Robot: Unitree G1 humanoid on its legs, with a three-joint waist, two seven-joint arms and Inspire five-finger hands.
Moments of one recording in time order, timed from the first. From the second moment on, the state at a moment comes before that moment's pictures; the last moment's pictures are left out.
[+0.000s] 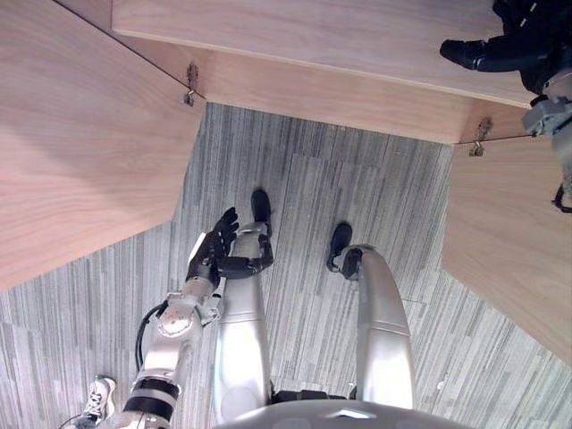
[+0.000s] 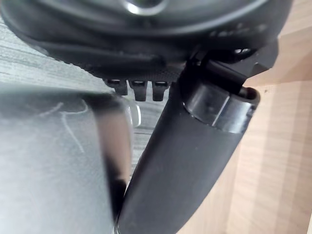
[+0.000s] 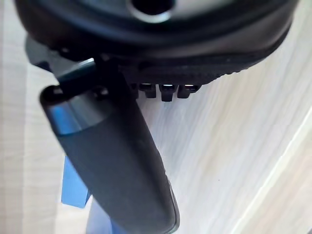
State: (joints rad) left arm 0.02 0.33 -0.09 0.28 -0.34 -0.15 -0.10; right arm -0.92 -1.07 0.36 0.53 0.85 -0.13 0.15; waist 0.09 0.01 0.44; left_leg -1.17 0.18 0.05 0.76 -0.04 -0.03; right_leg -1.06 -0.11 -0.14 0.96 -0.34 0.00
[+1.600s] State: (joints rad) left arm 0.00 0.17 0.04 0.24 -0.26 -0.16 -0.07; right arm -0.45 -0.54 -0.08 -0.18 0.92 -0.21 0.16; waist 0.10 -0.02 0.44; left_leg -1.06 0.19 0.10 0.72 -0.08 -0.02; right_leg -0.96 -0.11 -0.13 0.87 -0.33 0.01
